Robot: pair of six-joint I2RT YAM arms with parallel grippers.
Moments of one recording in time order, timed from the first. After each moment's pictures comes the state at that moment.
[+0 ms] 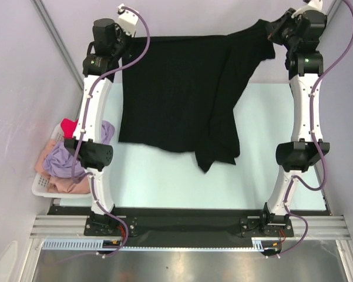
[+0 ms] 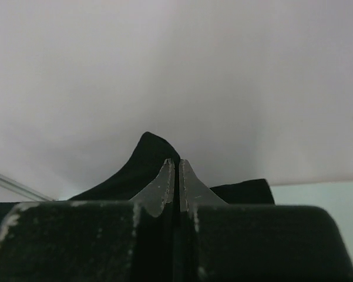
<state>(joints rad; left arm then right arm) -0.18 2.05 2.56 -0.69 -0.02 0.38 -0.04 1.99 2.51 -0.50 -0.18 0.39</state>
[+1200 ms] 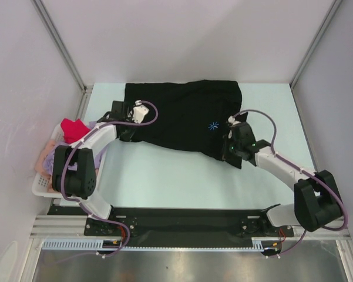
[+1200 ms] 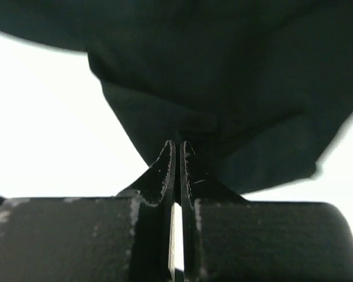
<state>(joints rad) -0.16 1.65 1.11 -0.41 0.05 0.52 0.40 1.34 0.81 -0.32 -0.09 0.42</state>
